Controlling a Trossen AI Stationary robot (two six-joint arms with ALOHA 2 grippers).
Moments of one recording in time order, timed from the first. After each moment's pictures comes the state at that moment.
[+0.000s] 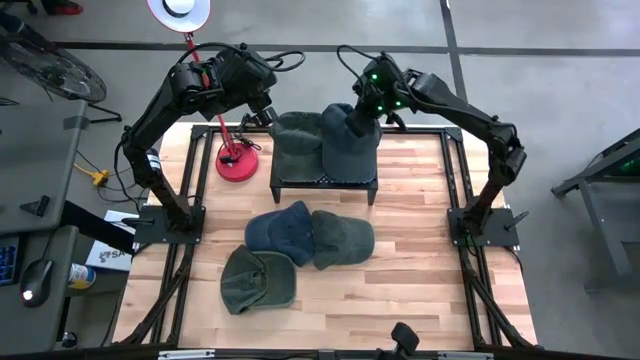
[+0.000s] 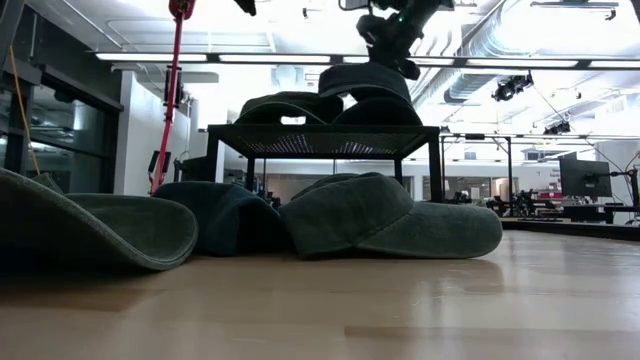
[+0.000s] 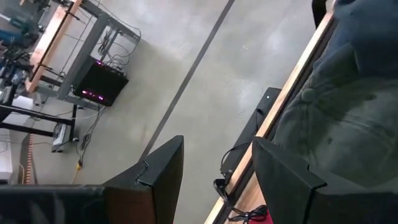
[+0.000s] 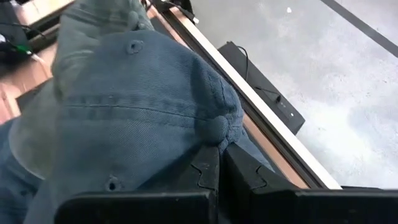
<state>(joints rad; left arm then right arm) 0.39 1.67 2.36 -1.44 -0.63 0.23 -0.61 1.72 1.83 -0.93 -0.08 0.09</state>
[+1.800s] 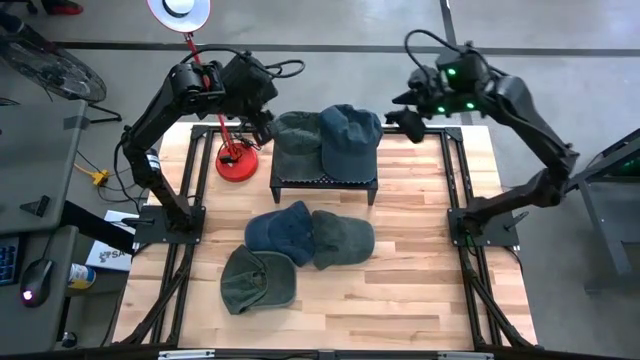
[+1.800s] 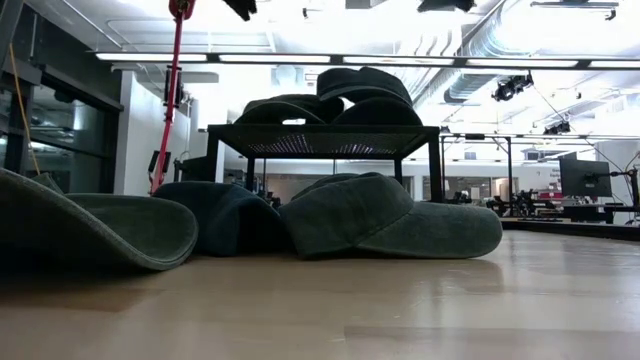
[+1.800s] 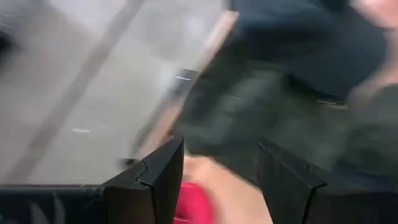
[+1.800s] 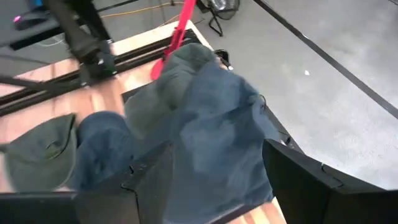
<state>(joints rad) 0.38 1.66 2.33 -1.57 -0.26 -0.01 -0.60 1.35 1.83 -1.08 -0.21 -0.02</state>
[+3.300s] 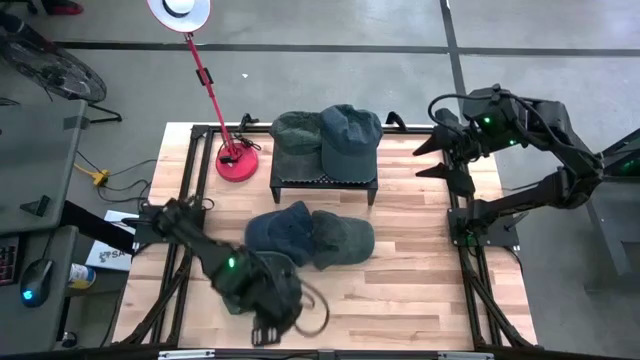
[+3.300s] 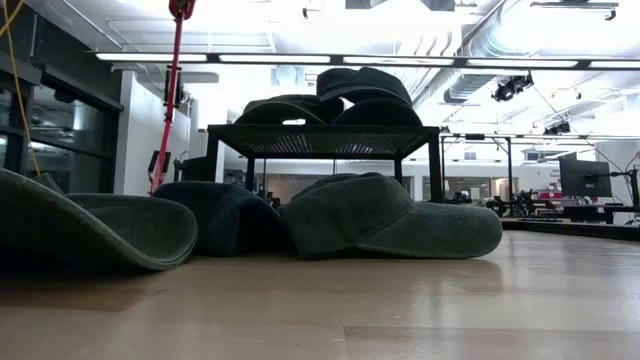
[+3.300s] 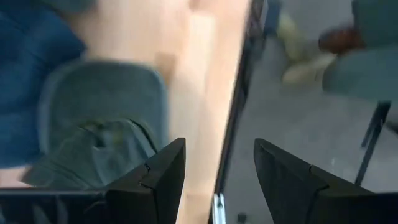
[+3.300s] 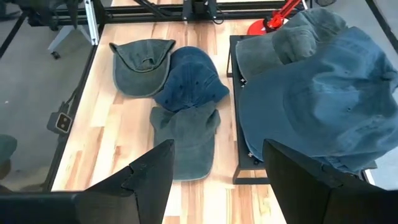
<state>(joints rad) -0.63 2.03 2.33 -1.57 0.06 -0.83 -0.23 1.19 1.83 -1.35 -0.21 -0.11</state>
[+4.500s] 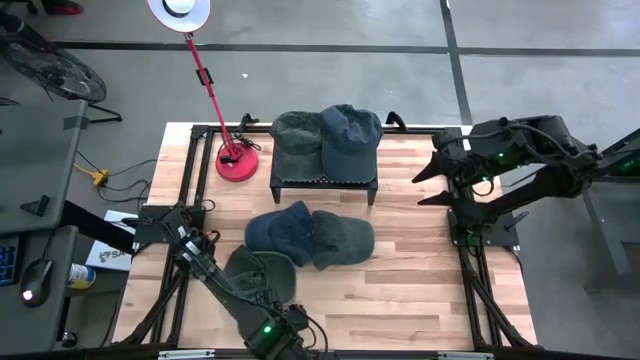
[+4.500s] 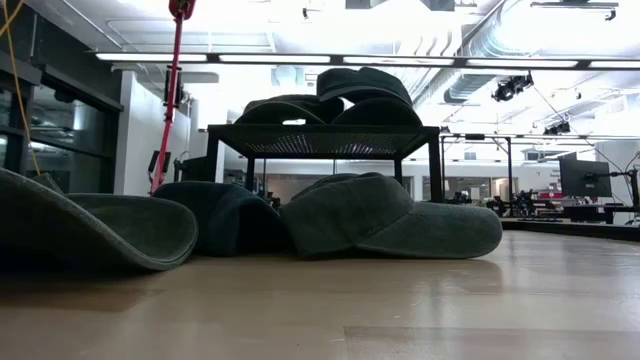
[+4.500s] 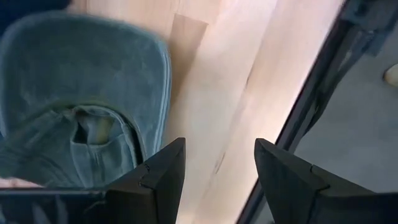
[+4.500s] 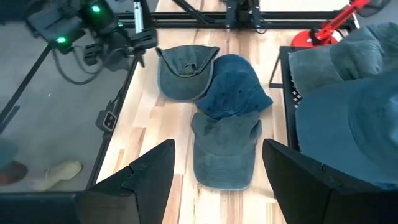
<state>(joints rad) -0.73 2.32 2.32 -1.57 -0.07 -1.04 0.13 1.19 1.83 -1.30 -0.06 0.09</state>
